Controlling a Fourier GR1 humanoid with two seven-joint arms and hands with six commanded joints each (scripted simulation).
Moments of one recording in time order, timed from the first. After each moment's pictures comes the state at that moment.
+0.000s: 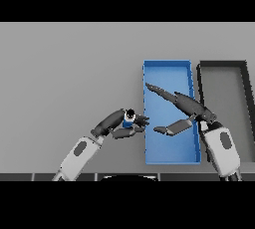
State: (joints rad) left arm -0.24 0.08 -0.53 -1.58 0.00 -0.23 -0.06; right arm -0.31 -0.43 0.17 -1.87 -0.28 0.58 0.12
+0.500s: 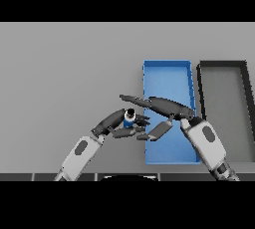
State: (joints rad) left arm -0.24 0.06 -0.50 -1.57 -0.01 -0.27 -0.06; right arm -0.44 -0.35 0.32 -1.82 -0.33 0.66 0.27
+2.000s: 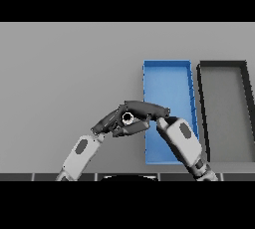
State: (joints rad) left arm -0.24 0.03 -0.46 -1.55 -0.05 -0.32 -0.11; right arm -0.51 -0.10 0.36 -1.73 -0.36 0.68 0.35
